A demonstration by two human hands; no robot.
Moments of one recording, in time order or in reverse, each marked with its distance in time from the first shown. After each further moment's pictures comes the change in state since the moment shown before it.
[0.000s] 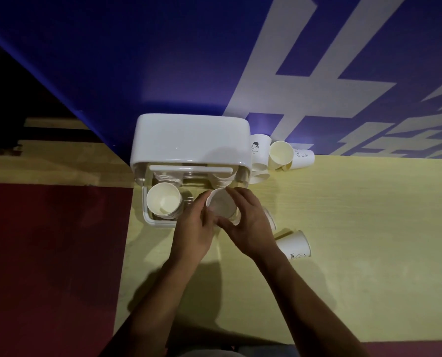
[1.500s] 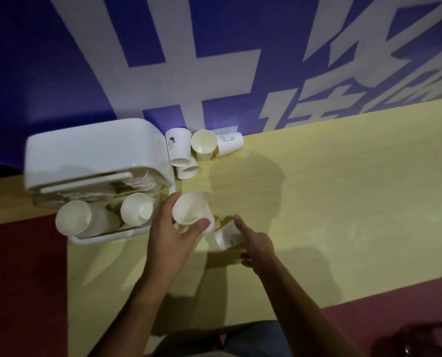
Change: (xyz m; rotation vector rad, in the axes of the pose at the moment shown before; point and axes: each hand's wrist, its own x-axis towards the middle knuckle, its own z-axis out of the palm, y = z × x) left_hand -0.036 0.076 0.100 0.013 -0.029 0.005; right_hand -0.096 0.140 -0.084 0.651 0.065 1.300
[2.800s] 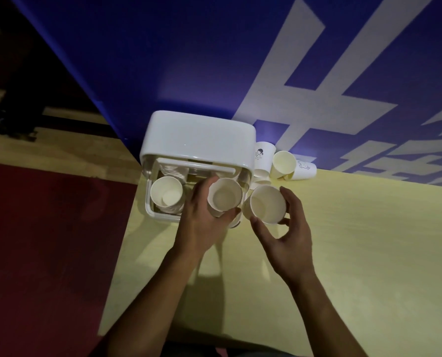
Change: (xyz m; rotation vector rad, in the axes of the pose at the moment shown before) left_hand 0.025 -0.041 -0.097 -0.061 0.227 0.171; right_hand -0.128 -0.068 0.090 -0.240 -0.025 -1.204
